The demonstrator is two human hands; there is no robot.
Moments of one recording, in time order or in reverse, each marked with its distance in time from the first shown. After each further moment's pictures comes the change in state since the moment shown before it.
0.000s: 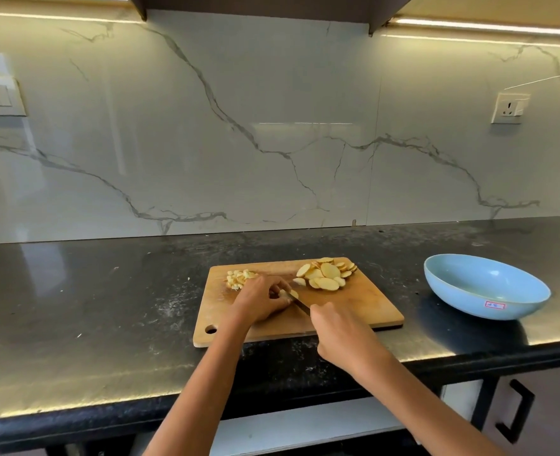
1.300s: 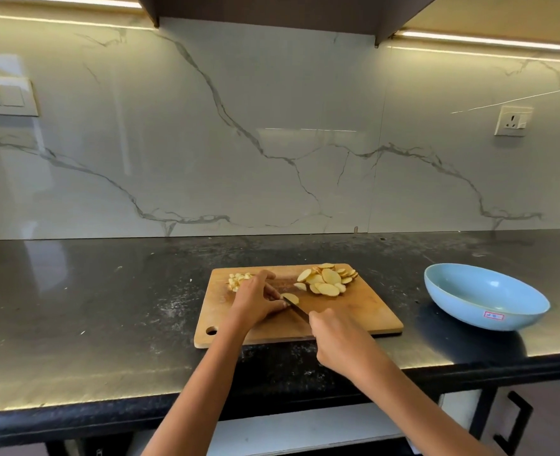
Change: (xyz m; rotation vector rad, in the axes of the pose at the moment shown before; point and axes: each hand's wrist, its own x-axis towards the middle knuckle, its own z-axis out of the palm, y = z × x) left_hand -0.003 -0.006 0.001 -0.149 0.128 -0.099; right_hand 0.001 0.001 0.001 0.029 -0.008 -0.015
